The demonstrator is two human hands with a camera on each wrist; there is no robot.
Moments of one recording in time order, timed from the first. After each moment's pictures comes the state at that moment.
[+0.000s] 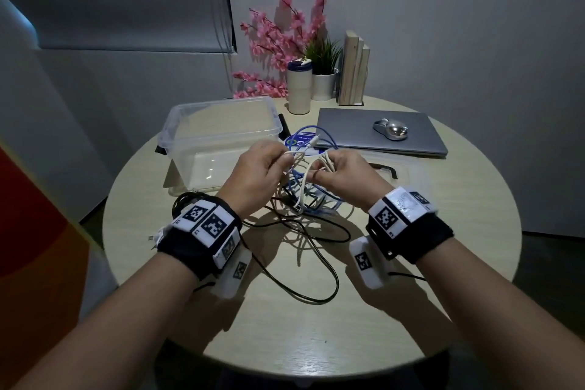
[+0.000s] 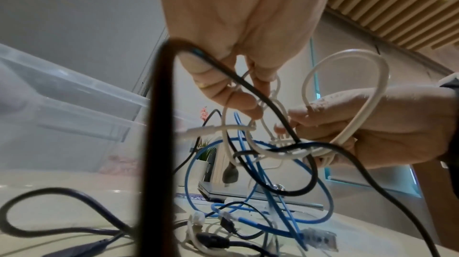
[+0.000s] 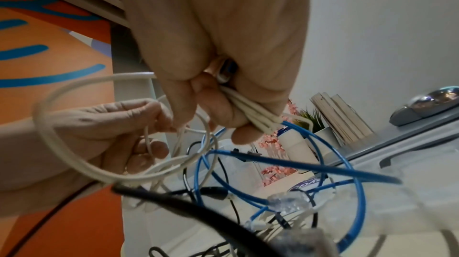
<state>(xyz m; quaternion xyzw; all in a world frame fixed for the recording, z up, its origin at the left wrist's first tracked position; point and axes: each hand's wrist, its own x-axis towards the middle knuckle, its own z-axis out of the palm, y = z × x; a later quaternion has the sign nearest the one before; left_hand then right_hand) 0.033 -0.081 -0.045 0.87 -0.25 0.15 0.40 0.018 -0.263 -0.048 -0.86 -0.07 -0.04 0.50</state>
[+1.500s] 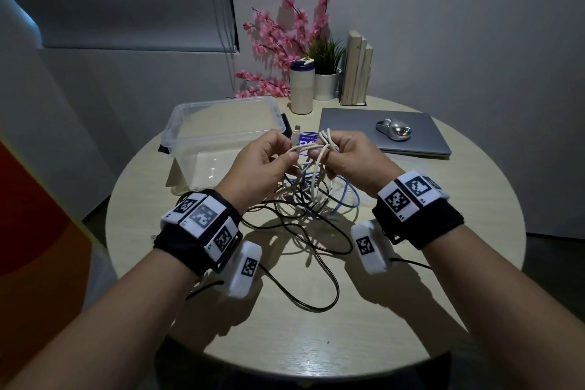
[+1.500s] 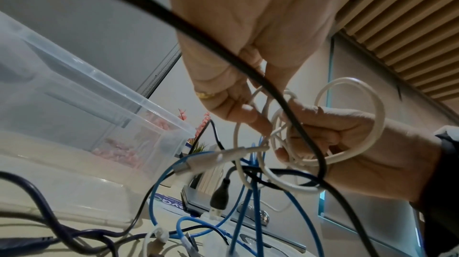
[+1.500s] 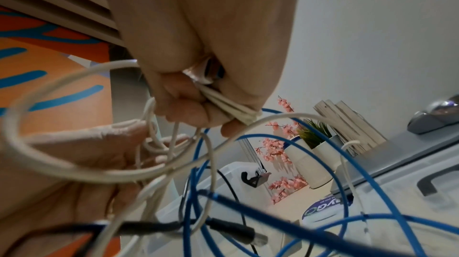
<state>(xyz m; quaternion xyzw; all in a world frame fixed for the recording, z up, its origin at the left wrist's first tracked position) 0.026 -0.086 -0.033 0.78 -0.21 0.04 0.59 0.022 -0.265 -0.023 -0.81 -0.14 -0.04 0.57</state>
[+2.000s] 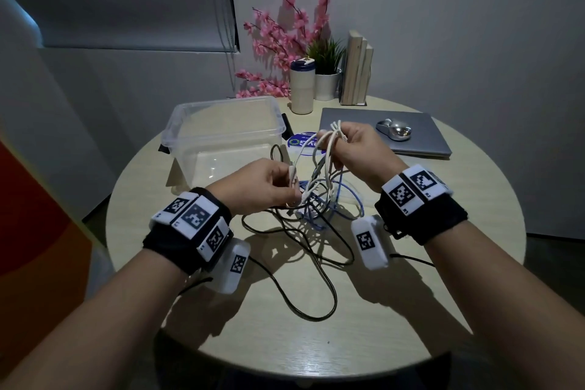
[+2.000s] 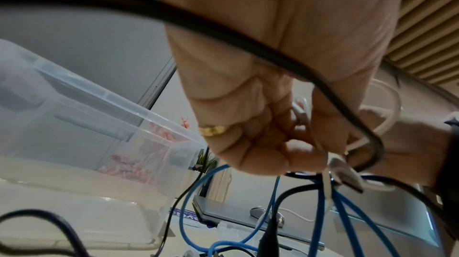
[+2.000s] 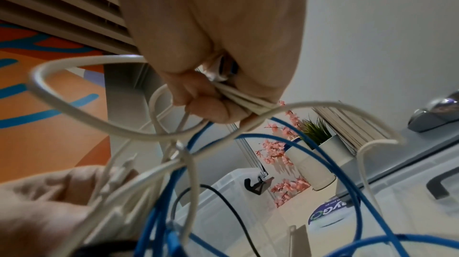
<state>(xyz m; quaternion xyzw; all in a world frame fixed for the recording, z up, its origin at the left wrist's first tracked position) 0.027 -0.071 -0.035 0.85 -0.25 -0.15 0.45 0.025 -0.268 -0.016 -0.81 -0.08 -0.07 0.58</state>
